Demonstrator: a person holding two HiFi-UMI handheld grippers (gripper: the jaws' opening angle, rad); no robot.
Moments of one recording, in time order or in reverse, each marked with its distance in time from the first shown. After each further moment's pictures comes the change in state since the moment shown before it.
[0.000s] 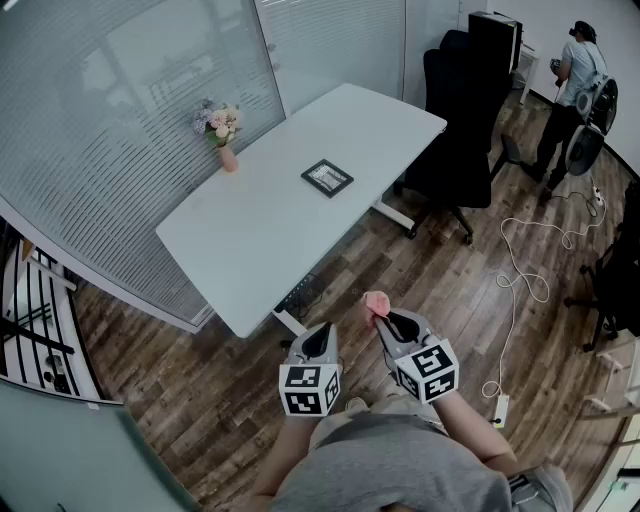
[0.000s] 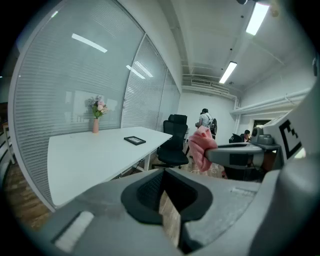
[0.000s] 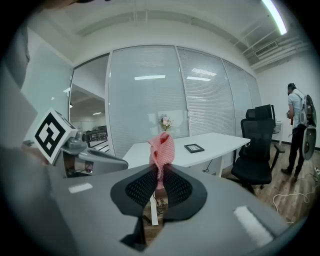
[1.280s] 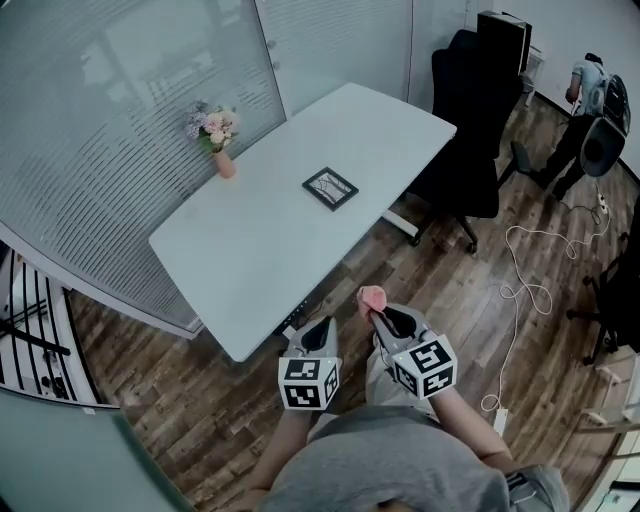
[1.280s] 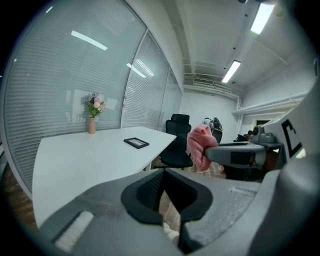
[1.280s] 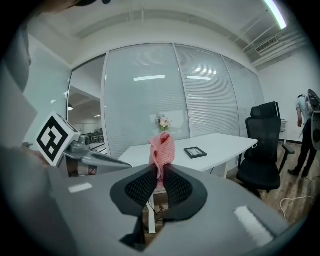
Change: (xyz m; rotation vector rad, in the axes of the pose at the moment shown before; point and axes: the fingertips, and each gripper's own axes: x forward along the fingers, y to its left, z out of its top) left arm 0.079 0.034 0.029 -0.016 0.005 0.010; right arm 0.073 -0.049 0.020 0.005 -0.012 0.043
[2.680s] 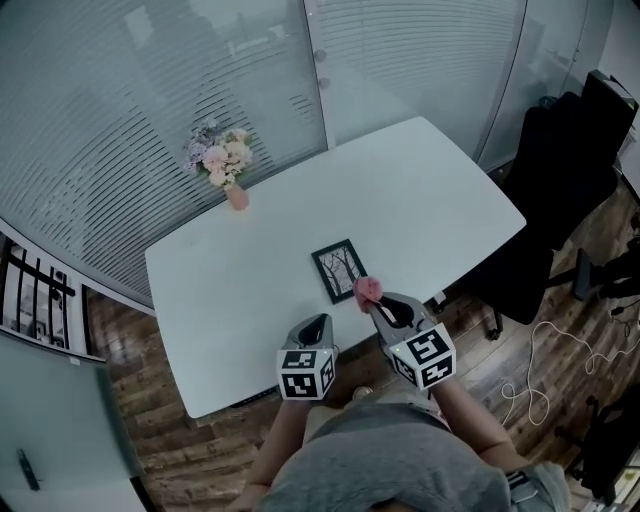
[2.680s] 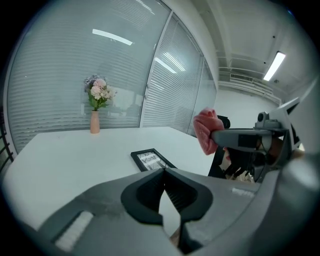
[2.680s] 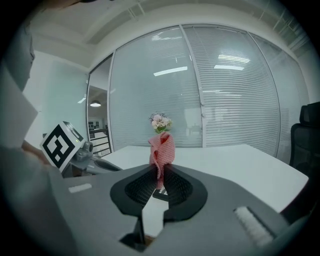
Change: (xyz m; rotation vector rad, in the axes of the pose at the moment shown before) left arm 0.255 0.109 0.119 -0.211 0.013 0.313; right arm 0.242 -0.209 0.110 -0.165 0.061 0.355
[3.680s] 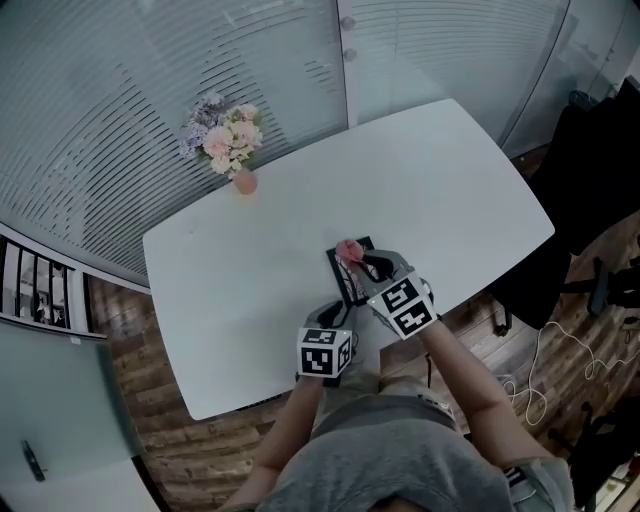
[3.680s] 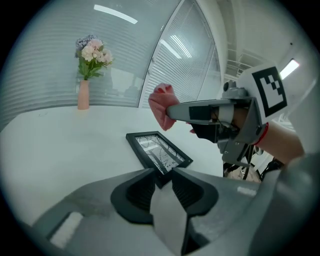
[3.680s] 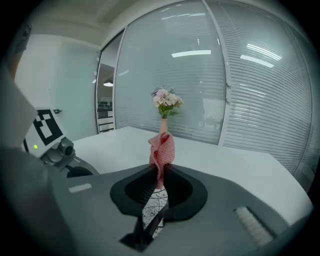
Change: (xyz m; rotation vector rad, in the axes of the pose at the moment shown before) left arm 0.092 0.030 -0.031 -0.079 0.166 -0.069; right arm 0.159 -0.036 -0.016 -0.182 0.180 0.125
